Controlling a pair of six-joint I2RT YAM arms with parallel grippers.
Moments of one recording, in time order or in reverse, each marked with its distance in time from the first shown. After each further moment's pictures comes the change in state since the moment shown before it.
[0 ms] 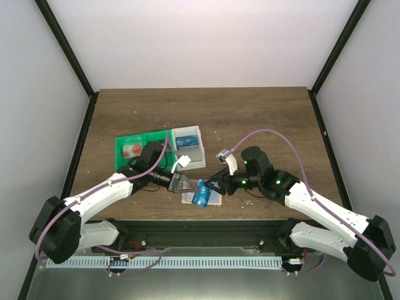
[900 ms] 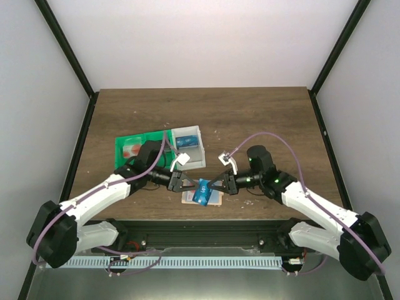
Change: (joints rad) left arm 0.001 -0.033 0.003 0.023 -0.013 0.012; right arm -0.137 0.051 -0.101 0.205 -0.390 0.092
